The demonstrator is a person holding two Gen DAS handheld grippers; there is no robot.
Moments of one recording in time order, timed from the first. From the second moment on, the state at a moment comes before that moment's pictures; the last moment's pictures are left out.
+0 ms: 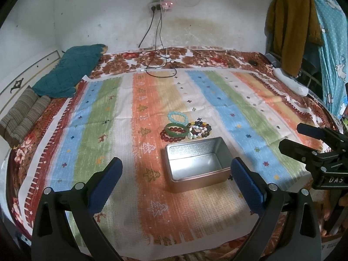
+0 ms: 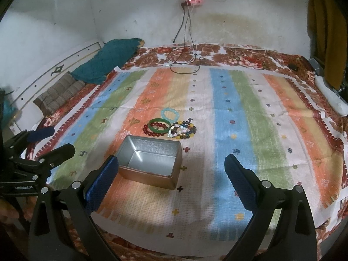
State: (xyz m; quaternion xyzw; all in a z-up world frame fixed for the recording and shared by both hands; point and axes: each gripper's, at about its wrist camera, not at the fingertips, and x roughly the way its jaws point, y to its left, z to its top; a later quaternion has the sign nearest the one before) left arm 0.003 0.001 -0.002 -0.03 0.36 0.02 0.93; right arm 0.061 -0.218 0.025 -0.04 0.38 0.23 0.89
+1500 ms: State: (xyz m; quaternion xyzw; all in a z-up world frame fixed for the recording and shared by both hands) left arm 0.041 0.015 -0.011 -0.06 0.40 0.03 0.91; right arm 0.108 -0.214 0.015 -0.02 0.41 0.22 0.88
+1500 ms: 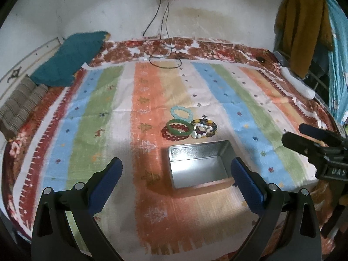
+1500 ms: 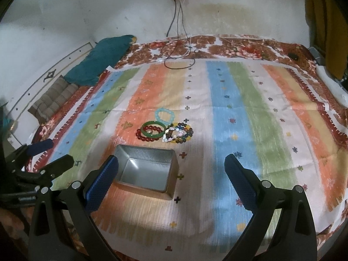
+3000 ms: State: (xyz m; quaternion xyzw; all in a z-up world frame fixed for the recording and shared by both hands) left arm 0.235 0.068 -0.059 -0.05 0.48 0.11 0.87; right arm 0.229 -0.153 -0.051 -0.04 0.55 0.20 0.81
